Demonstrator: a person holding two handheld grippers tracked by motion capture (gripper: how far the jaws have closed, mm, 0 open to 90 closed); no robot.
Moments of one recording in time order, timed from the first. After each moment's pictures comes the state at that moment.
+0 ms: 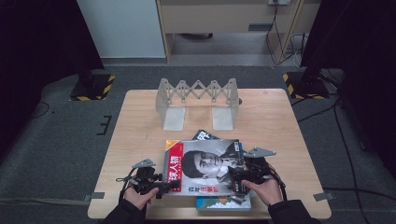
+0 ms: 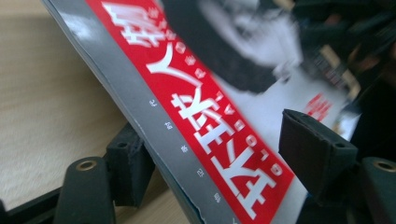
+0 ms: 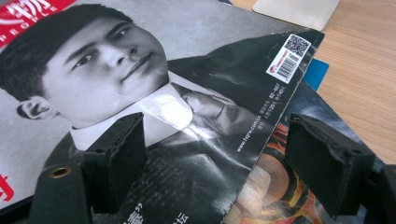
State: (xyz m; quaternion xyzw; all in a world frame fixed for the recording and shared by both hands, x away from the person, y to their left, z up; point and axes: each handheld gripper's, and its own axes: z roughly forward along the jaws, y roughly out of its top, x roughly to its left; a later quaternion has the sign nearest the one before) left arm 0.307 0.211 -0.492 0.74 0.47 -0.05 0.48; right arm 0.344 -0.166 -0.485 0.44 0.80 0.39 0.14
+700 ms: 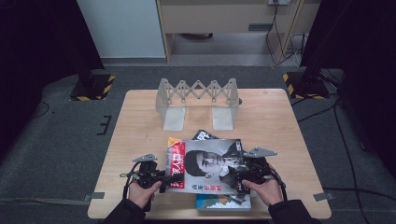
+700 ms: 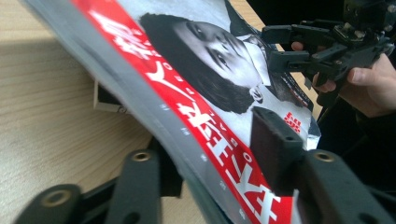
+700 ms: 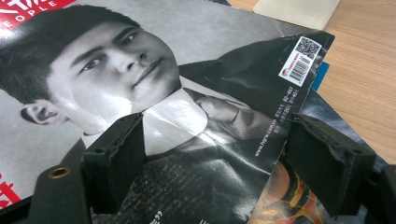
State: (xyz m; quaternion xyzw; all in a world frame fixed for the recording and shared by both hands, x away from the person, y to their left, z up) left arm 0.321 0.203 -0.484 0.73 0.46 -0.09 0.50; right arm 0.344 -0.167 -0.486 0.44 0.79 0.40 0.14
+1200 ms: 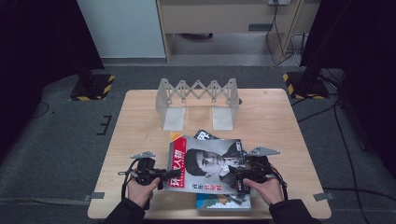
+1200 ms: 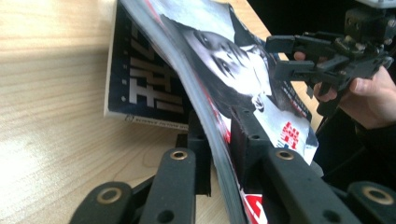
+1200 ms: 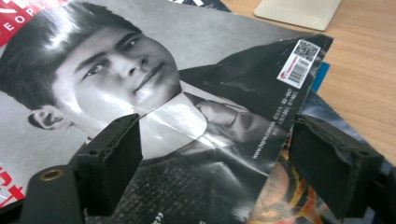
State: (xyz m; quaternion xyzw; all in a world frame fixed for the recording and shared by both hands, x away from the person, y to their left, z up) left arm 0.323 0.205 -0.471 0.72 0.48 -0.08 0.50; right arm 0.347 -0.173 -0.484 0.45 0.78 0.41 0.12
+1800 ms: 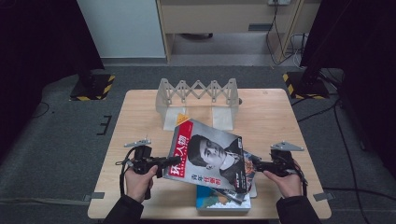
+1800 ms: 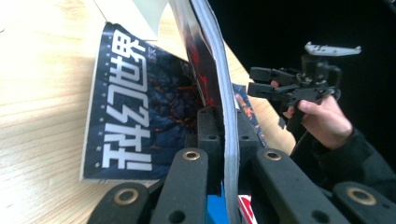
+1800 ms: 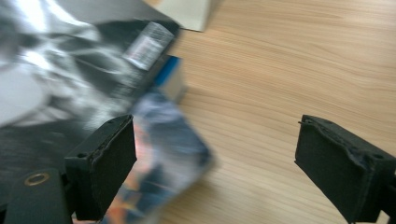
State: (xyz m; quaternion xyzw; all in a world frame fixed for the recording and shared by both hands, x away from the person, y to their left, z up) left arm 0.337 0.204 -0.431 0.69 0.47 -0.09 0.54; right arm 0.361 -0.239 -0.483 0.51 0.75 0.38 0.19
